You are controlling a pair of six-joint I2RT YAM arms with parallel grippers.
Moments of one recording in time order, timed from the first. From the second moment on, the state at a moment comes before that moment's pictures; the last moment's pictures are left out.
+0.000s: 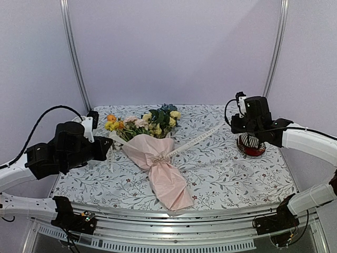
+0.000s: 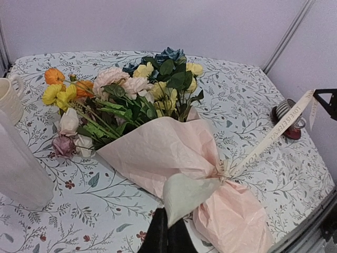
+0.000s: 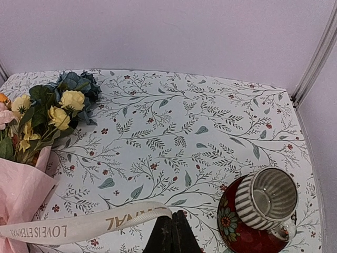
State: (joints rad) left arm -0.92 0.80 0.74 -0.44 -0.46 -0.55; right arm 0.56 1.31 0.94 -0.16 0.37 0.21
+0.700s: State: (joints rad) left arm -0.92 0.74 0.81 -0.50 -0.50 -0.52; right arm 0.53 1.20 0.94 -0.15 0.44 0.22
